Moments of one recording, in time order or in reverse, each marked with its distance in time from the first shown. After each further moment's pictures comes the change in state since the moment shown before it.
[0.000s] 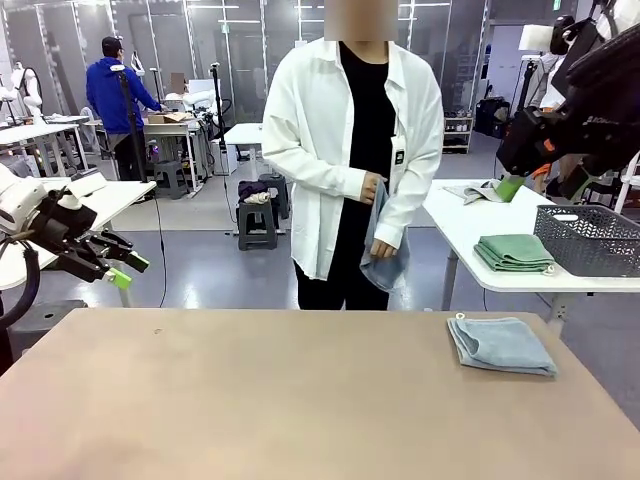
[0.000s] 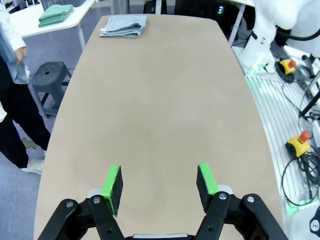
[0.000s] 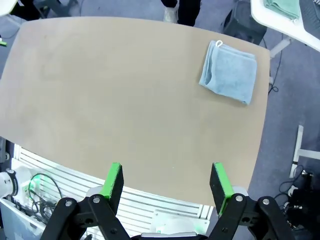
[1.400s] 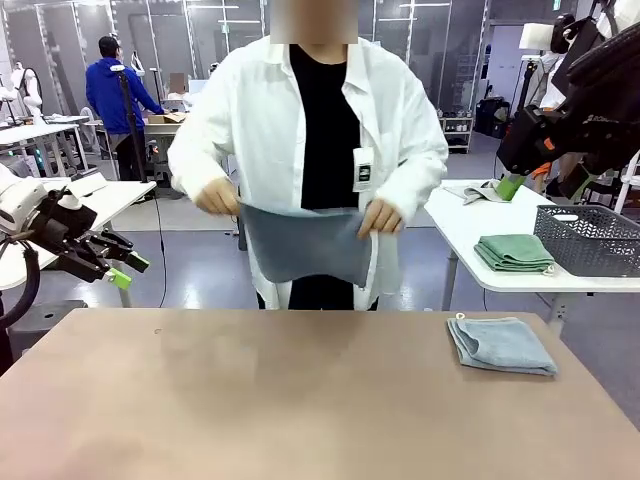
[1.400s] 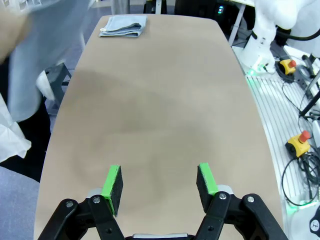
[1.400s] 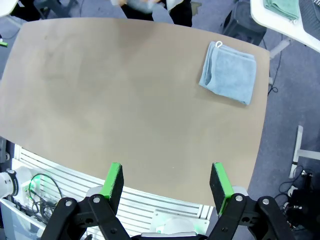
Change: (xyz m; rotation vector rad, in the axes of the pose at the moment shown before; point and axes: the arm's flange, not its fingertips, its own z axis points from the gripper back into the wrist) left arm 0.000 0.000 0.000 0.000 0.000 0.000; right arm 0.000 0.000 0.001 0.000 -0.002 0.000
